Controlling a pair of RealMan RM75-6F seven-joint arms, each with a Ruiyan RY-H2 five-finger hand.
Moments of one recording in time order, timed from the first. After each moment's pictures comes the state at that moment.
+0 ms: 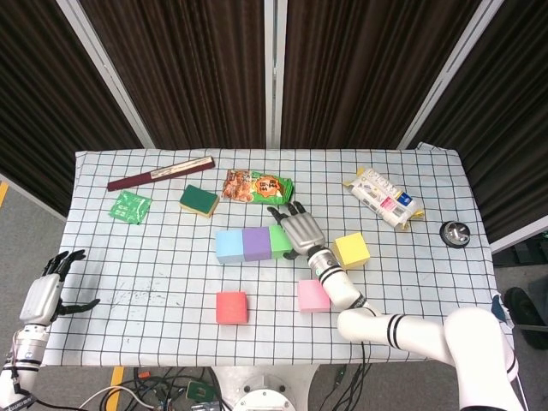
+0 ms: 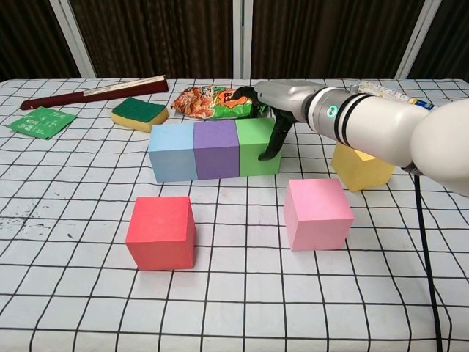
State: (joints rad) left arm -0.15 -1.42 -0.04 -1.14 1.45 1.30 -0.54; right arm 1.02 -1.78 0.25 -1.22 -0.79 0.79 -0.46
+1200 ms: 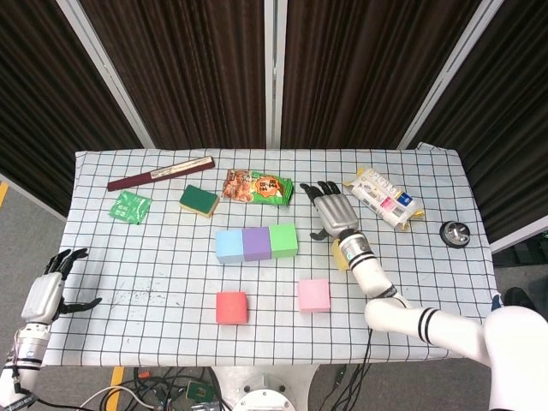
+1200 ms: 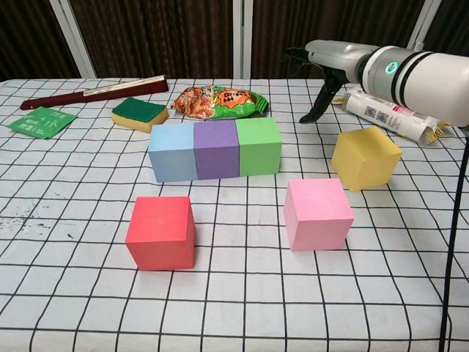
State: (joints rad) left arm -0.16 -1.40 -0.04 -1.18 1.45 1.30 -0.51; right arm 0.97 -1.63 0.26 -1.27 -0.77 0.82 -0.38
